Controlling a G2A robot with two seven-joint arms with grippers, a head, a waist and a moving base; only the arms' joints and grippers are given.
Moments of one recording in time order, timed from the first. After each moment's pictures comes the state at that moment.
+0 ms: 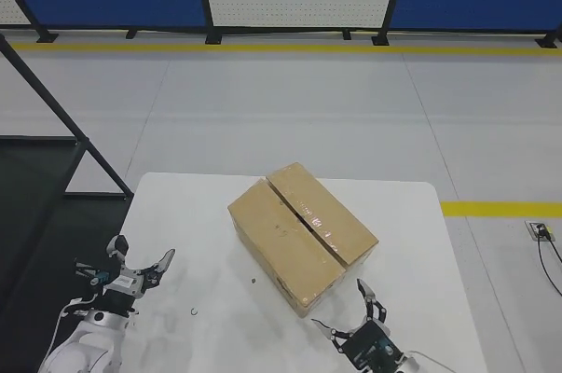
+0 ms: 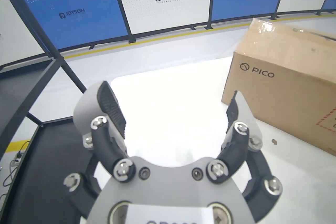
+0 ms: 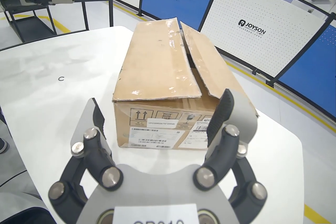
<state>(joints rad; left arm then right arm) 1.44 -1.15 -1.68 -1.73 1.27 -0.24 0.15 -1.60 -1.19 1.24 -1.97 -1.68 -0.14 -0.15</state>
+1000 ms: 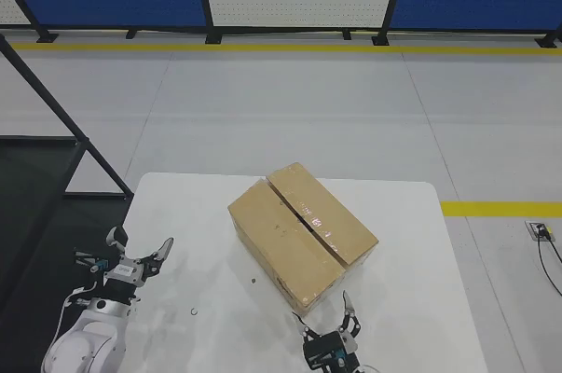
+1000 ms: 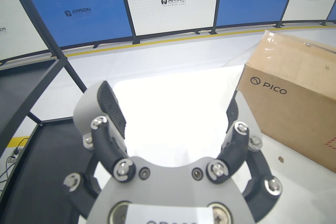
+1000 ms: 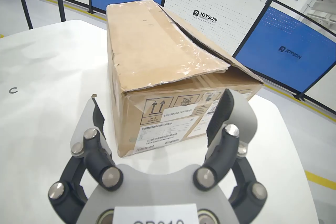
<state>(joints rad) 1.37 -1.16 -1.66 -1.68 1.25 -0.21 0.14 -1.48 -1.30 0.94 -1.72 -1.73 0.41 -0.22</state>
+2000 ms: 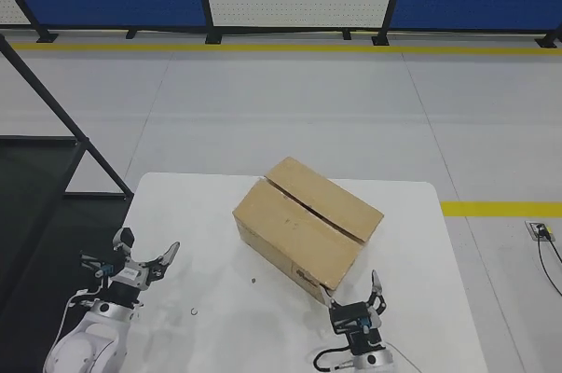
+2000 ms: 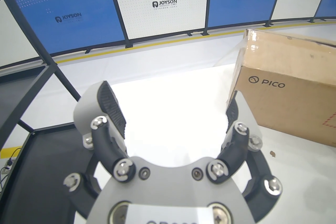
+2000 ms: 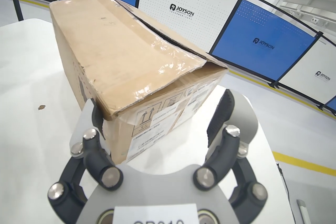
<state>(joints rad) 1.38 -1.16 -1.65 -1.68 1.28 -0.27 0.18 -1.46 -1.32 1.09 -1.73 -1.72 0.39 -0.17</state>
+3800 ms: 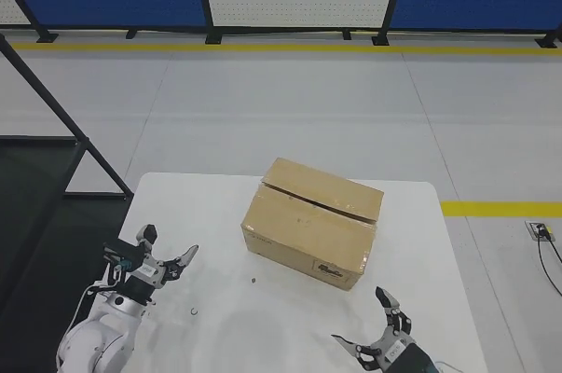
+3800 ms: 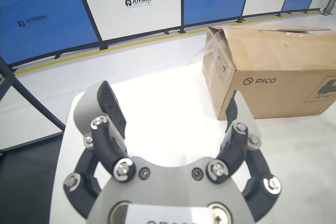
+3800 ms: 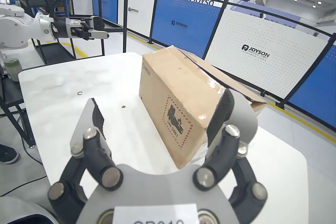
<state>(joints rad) 1.32 -1.15 -1.60 -1.62 1.27 -0.40 0.17 -1.71 -1.24 1.46 -1.99 -1.66 -0.41 -0.44</state>
